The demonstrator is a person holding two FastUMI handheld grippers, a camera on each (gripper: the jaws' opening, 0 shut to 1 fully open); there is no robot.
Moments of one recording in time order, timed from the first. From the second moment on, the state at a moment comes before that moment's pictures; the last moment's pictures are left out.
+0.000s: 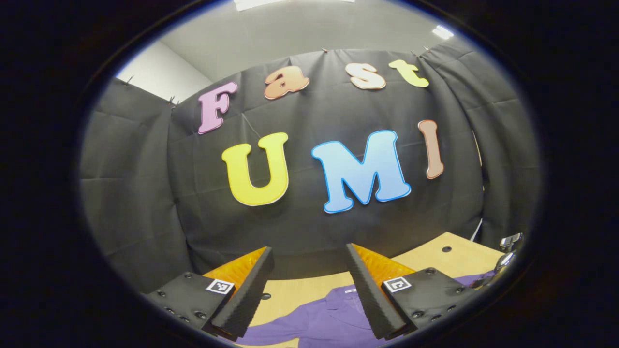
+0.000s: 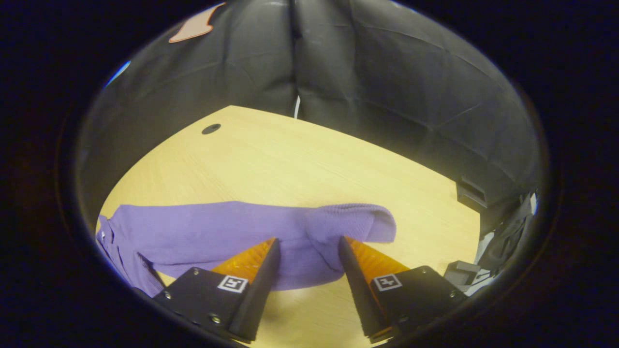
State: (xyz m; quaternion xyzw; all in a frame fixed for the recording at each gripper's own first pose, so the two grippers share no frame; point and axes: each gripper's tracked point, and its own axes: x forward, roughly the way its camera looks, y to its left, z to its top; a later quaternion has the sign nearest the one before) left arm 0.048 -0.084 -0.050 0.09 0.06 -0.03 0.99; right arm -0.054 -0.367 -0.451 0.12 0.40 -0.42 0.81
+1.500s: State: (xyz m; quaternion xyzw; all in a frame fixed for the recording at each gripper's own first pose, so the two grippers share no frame) left arm 0.046 -0.027 -0.058 0.05 0.05 -0.01 1.00; right arm 0.030 -0.272 -0.372 0.12 0.34 -0.29 0.89
